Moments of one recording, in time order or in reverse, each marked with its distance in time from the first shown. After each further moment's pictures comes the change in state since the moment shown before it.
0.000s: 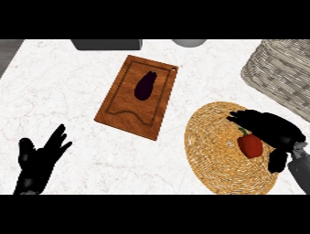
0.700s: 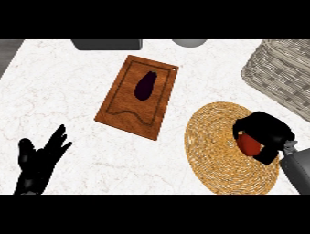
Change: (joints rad) left arm 0.009 -0.023 0.020 -0.017 -0.021 -0.020 0.014; right arm -0.031 0.049 0.011 0.106 0.122 -0.138 -0.100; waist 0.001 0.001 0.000
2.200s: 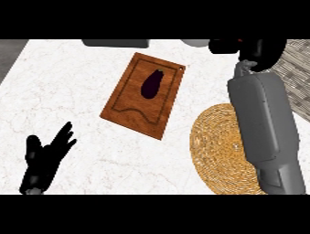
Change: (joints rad) left arm -0.023 -0.020 -0.013 -0.010 -0.031 -0.027 0.021; right arm -0.593 0.489 -0.553 0.086 0.109 -0.673 1.167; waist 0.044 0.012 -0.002
